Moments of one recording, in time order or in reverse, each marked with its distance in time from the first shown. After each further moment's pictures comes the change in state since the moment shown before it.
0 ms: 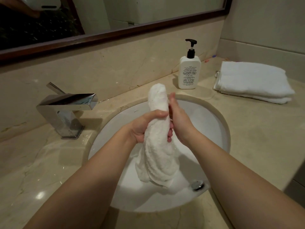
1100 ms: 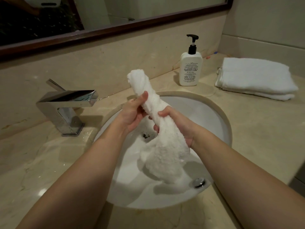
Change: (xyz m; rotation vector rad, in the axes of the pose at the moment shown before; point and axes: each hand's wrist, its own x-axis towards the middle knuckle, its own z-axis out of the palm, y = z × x) left_hand -0.008 0.011 -0.028 -0.023 0.509 0.394; right_hand -0.016 -0.001 -0.008 0.255 -0.496 0.430
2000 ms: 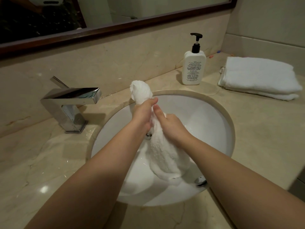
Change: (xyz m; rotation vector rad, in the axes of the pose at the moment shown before) left_hand 0.008 -0.015 0.034 -0.084 0.480 -0.202; right_hand 0.017 0.018 0.020 -0.733 0.519 -0.247
